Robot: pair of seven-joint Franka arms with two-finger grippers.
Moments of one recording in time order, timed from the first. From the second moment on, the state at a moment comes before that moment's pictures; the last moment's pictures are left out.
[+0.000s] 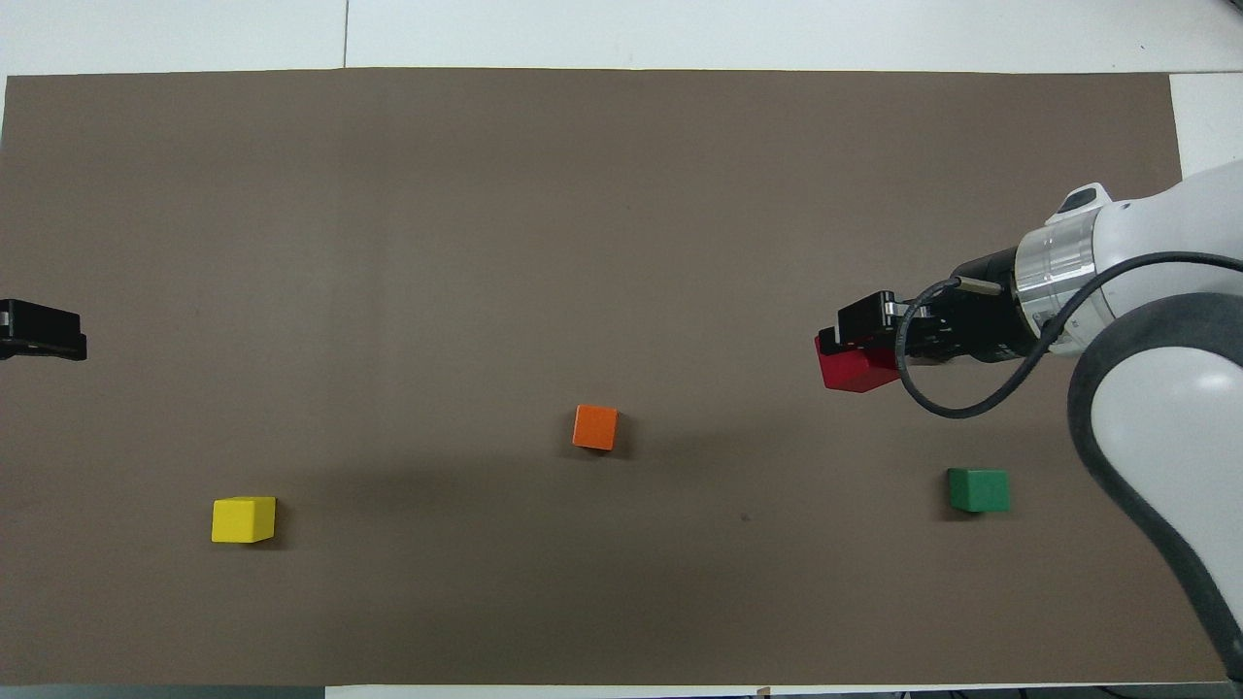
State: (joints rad) left arm 0.01 -0.10 0.00 -1.71 0.10 1.58 -0.04; right arm 0.13 -0.05 0.01 -1.87 0.45 1.79 0.09
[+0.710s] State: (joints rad) left arm 0.01 -0.07 0.00 -1.68 0.09 1.59 -0.01; right arm 0.09 -0.03 0.01 -2.08 -0.05 2.12 0.19
